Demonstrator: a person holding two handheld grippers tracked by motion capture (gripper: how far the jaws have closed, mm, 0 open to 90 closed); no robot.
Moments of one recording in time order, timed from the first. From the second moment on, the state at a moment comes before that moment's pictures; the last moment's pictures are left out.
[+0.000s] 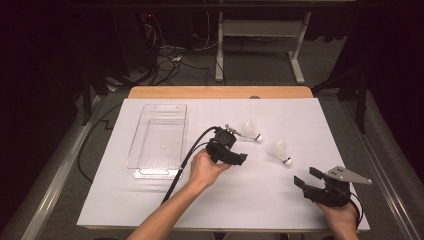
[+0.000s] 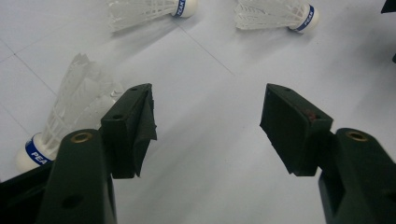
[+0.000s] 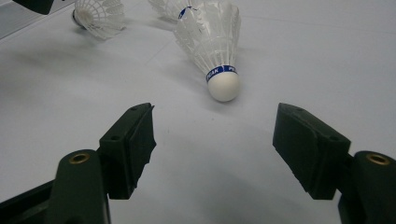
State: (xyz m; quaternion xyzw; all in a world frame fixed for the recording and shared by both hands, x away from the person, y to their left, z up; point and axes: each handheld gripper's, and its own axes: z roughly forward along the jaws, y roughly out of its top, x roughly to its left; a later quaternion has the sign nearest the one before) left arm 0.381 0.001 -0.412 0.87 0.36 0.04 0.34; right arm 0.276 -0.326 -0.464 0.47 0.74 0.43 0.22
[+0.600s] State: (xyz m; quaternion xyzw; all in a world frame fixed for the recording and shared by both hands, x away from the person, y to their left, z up) left arm 0.370 0.008 -0.423 0.88 0.36 0.02 0.32; right arm 0.276 -0.327 -0.464 0.47 0.74 0.43 0.22
